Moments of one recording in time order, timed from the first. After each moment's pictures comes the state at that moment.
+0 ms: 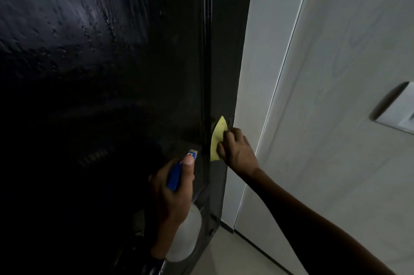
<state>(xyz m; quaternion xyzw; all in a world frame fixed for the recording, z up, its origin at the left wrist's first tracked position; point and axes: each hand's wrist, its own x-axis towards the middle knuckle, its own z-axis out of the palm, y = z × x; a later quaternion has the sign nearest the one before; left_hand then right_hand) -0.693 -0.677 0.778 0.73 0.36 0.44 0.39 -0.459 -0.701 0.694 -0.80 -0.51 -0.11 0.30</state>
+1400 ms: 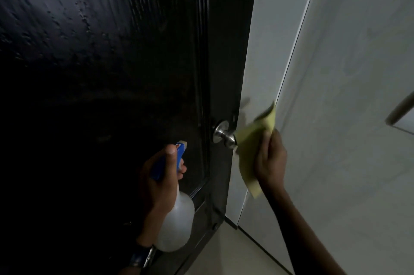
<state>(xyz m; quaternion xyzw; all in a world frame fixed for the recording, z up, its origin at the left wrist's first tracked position) -0.686 -0.677 0.788 0.68 0.39 0.44 0.44 -0.482 -0.767 0.739 -0.70 -0.30 -0.05 0.64</state>
